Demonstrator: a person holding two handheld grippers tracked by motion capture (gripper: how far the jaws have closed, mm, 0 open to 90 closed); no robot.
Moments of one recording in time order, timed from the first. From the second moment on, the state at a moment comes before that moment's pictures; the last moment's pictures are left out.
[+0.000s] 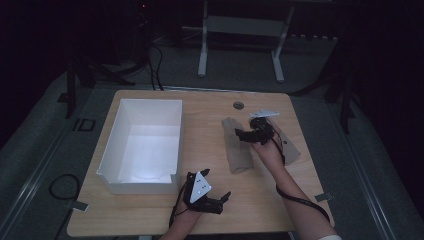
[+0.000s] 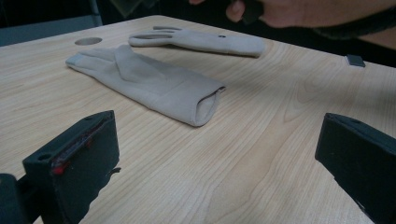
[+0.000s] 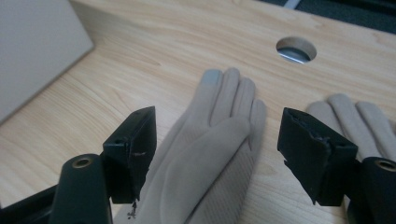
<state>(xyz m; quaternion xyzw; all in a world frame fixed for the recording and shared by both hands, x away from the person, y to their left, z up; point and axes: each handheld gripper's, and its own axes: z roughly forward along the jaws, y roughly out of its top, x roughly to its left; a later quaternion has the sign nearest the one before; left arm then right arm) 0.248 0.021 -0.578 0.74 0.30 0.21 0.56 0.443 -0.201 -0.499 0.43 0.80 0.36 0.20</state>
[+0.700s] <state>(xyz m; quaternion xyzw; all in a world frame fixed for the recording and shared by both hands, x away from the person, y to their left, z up) 0.248 0.020 -0.578 0.74 0.30 0.21 0.56 0.459 -0.193 -0.561 0.45 0.81 0.31 0.19</state>
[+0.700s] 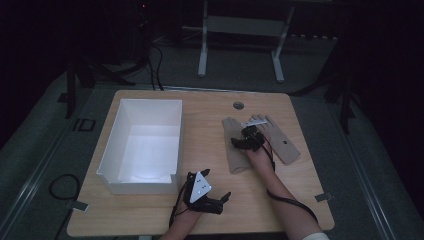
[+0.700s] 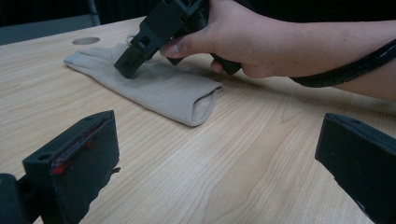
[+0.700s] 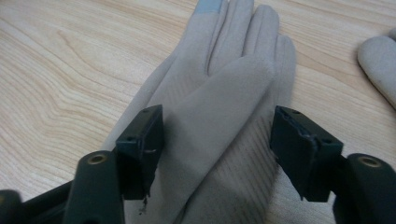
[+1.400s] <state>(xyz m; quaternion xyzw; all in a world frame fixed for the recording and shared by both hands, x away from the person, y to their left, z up) 0.248 0.020 -0.578 0.74 0.30 0.21 0.56 0.426 -0.192 -0.518 0.46 0.78 0.37 0.19</state>
